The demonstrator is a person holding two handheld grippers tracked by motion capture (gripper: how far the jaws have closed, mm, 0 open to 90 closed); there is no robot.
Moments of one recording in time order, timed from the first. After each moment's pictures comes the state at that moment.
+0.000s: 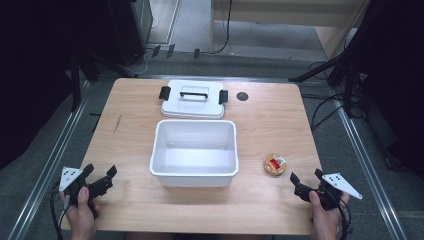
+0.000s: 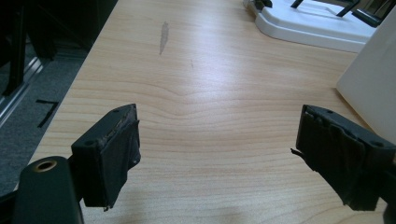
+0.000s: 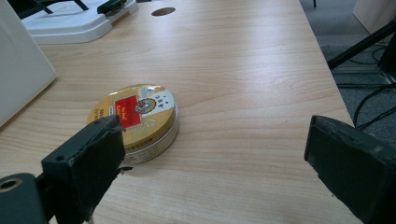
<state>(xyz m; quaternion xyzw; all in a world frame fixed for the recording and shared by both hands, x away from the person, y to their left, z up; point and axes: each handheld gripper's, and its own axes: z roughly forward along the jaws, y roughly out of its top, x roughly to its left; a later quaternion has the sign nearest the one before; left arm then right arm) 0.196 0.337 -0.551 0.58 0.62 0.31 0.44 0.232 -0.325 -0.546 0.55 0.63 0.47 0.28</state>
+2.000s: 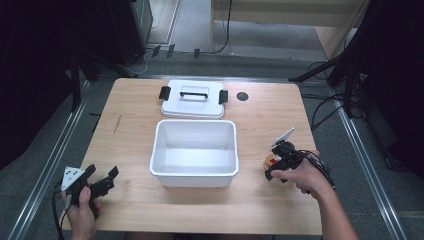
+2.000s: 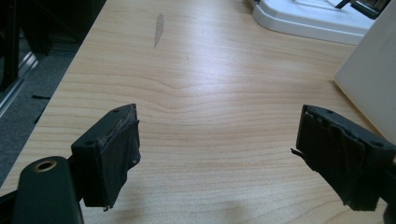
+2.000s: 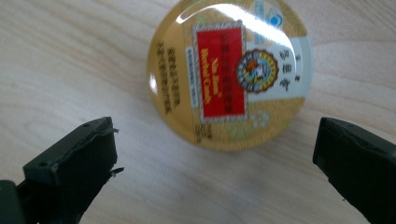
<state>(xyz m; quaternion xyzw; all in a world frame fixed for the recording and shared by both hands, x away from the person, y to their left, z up) 0.197 0.335 -0.553 0.58 0.62 0.30 0.44 0.342 -0.229 -0.499 0.53 0.85 0.04 0.02</state>
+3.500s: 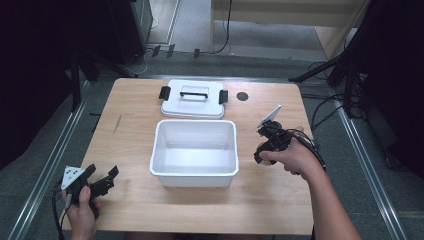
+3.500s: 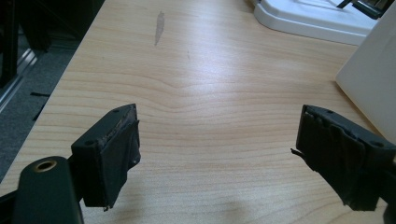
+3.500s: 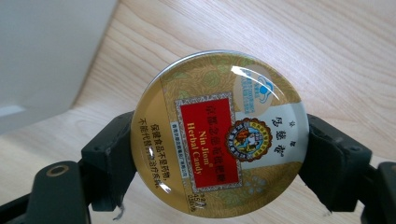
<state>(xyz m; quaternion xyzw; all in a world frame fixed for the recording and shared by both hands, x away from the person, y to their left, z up) 0.199 0.336 -0.553 0.58 0.62 0.29 0.44 0.361 -0.179 -0.432 0.49 0.87 0.06 0.03</state>
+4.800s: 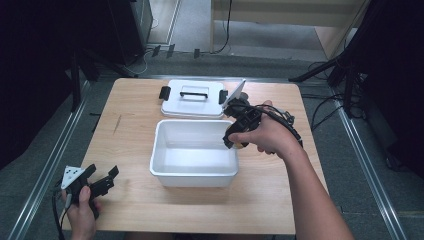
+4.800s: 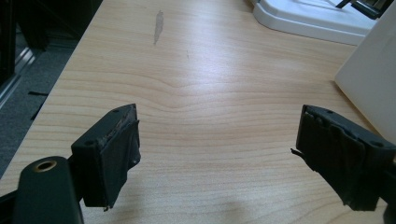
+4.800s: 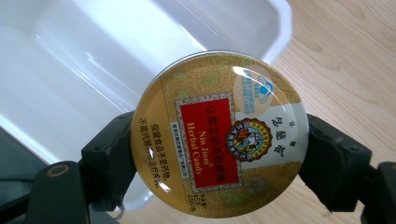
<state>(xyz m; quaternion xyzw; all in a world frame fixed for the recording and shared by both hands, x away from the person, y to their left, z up) 0.199 0.336 -0.553 0.58 0.62 0.29 0.44 0.363 -0.085 -0.358 0.40 0.91 0.09 0.03</state>
